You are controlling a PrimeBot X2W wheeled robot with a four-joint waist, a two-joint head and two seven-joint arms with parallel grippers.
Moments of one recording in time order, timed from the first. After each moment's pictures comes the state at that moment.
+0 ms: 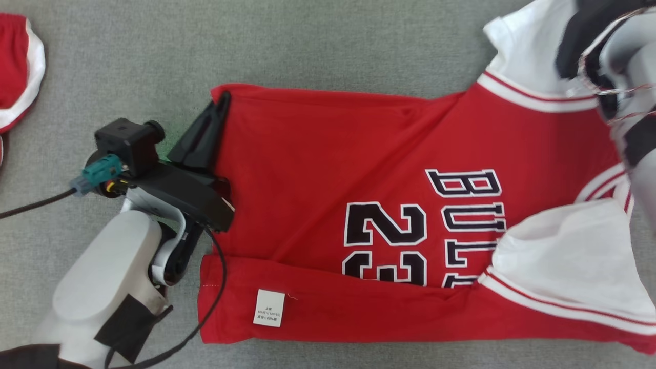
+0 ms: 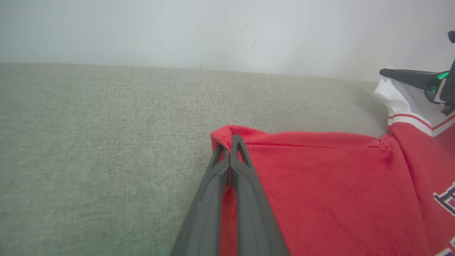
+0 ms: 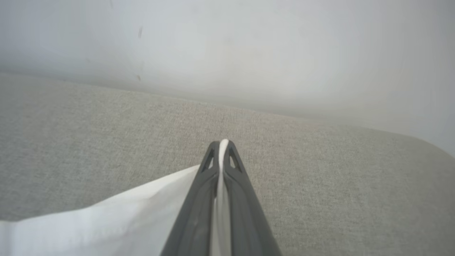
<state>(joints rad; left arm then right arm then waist) -0.79 0.35 -0.59 0.42 -0.76 -0.08 -0.19 -1.36 -0.36 0.33 1.25 0.24 0.13 -0.03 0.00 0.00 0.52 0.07</state>
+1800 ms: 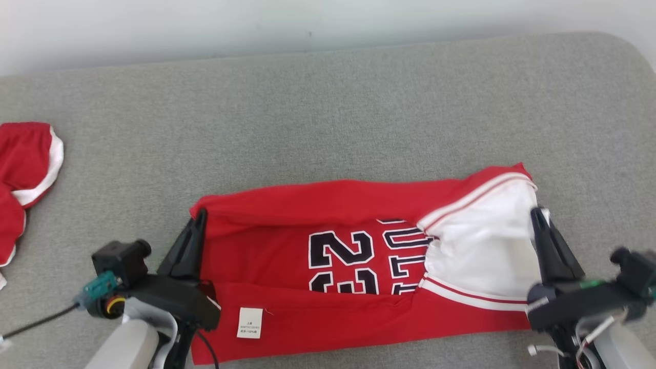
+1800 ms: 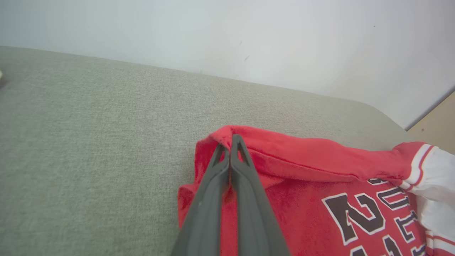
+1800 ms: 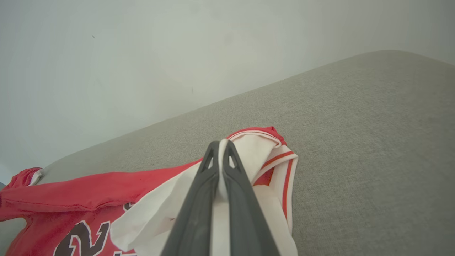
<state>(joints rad) -0.46 0.35 -0.50 0.43 -0.80 -0.04 -0.26 -0.21 -0.40 0.18 0.25 0.72 0.13 -0.25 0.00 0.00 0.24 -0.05</state>
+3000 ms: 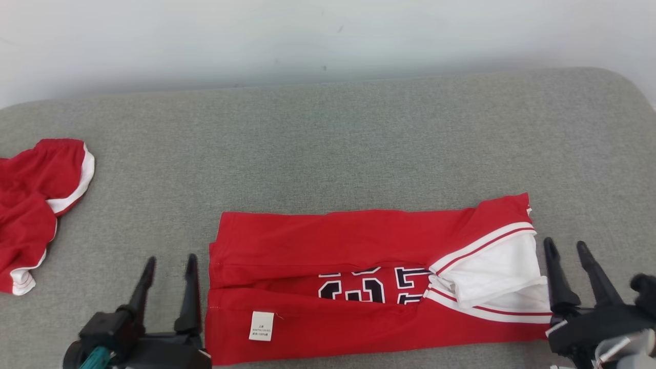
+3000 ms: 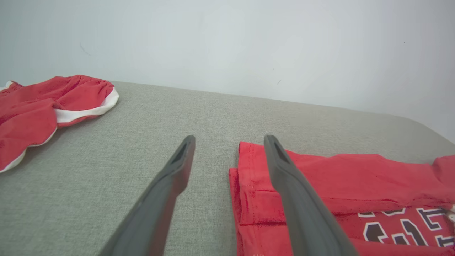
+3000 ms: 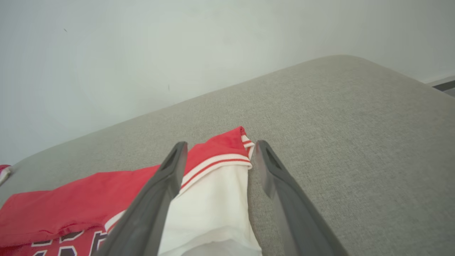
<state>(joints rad) -0.15 0.19 -0.17 0.25 -0.41 -0.03 -0.26 -0.06 -0.32 -0.02 0.20 0.59 0.13 -0.15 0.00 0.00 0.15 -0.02</state>
